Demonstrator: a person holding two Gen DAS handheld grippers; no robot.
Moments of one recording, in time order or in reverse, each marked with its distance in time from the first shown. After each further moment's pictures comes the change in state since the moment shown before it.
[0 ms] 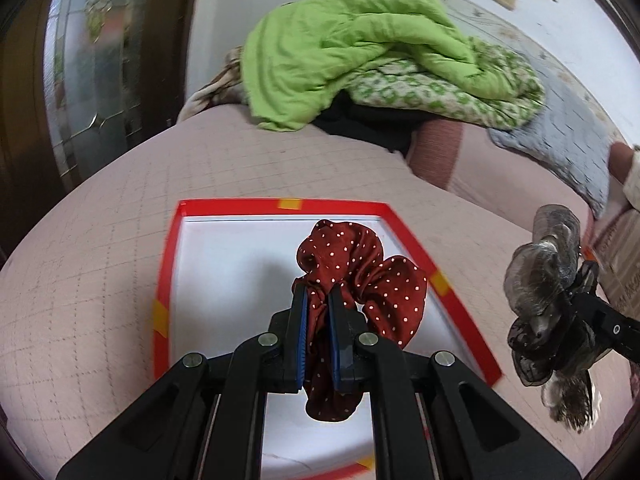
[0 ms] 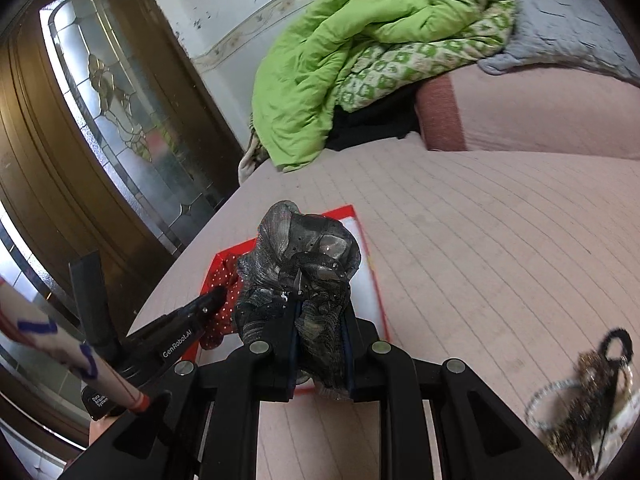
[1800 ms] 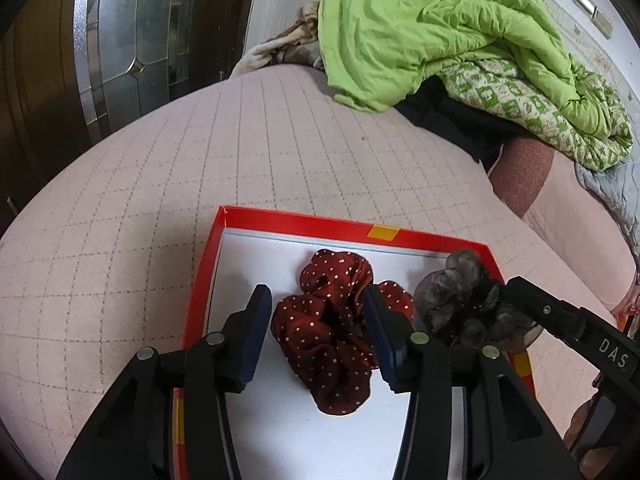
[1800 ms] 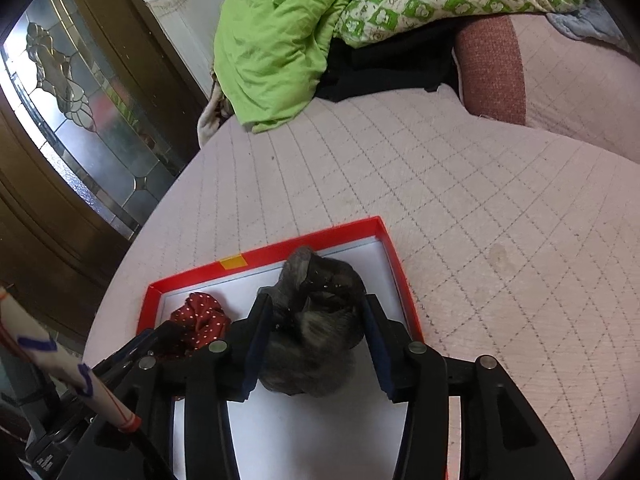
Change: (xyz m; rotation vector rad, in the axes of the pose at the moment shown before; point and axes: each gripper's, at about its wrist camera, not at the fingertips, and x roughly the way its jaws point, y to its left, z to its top) left arm 0.078 0.053 0.052 -0.179 0.108 0.129; right arm 0.184 0.004 0.070 0.003 0.190 -0.074
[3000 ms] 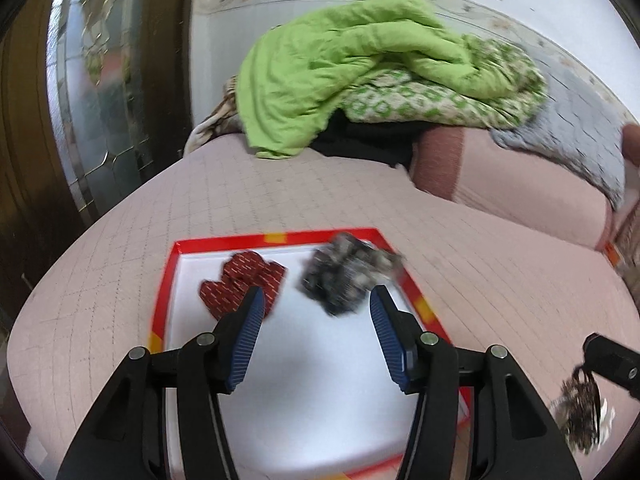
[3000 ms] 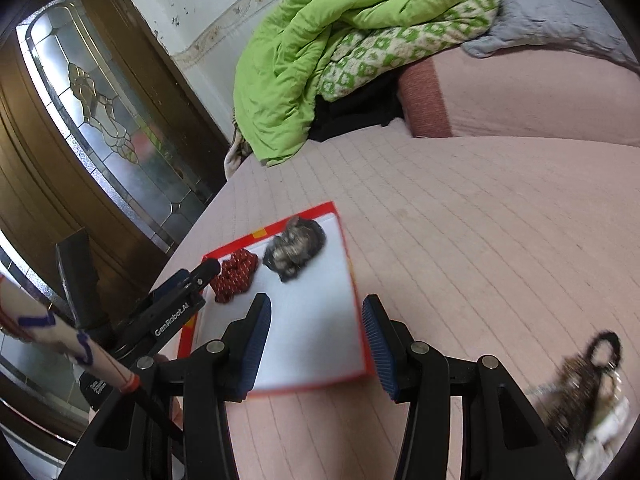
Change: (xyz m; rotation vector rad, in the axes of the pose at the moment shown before) left arm -0.100 -0.096 -0.070 0.264 -0.185 -0.032; right arm -0.195 -0.055 -0.102 0.063 -0.142 0.056
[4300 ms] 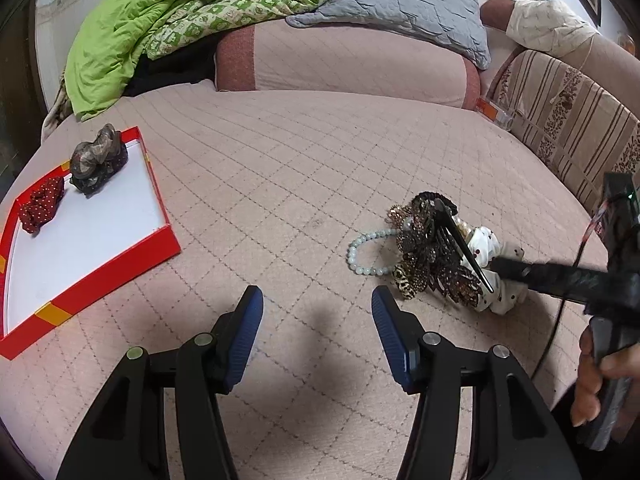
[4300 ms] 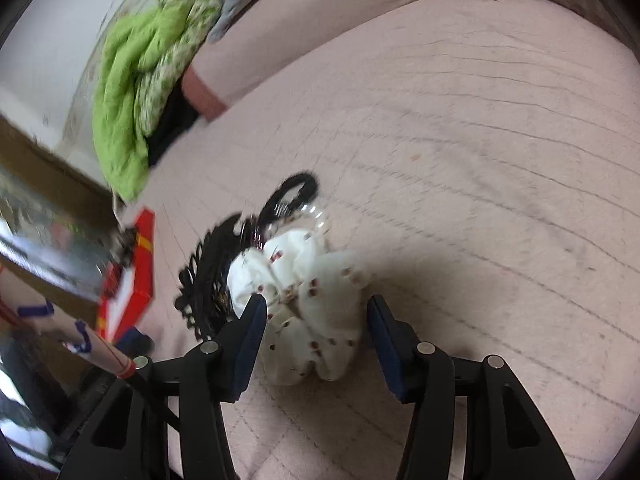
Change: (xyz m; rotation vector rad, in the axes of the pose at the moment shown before) left arm -0.047 -0.188 -0.130 0.294 0.230 -0.348; right arm -0.099 -0.228 -0.125 0.365 0.068 -0.244
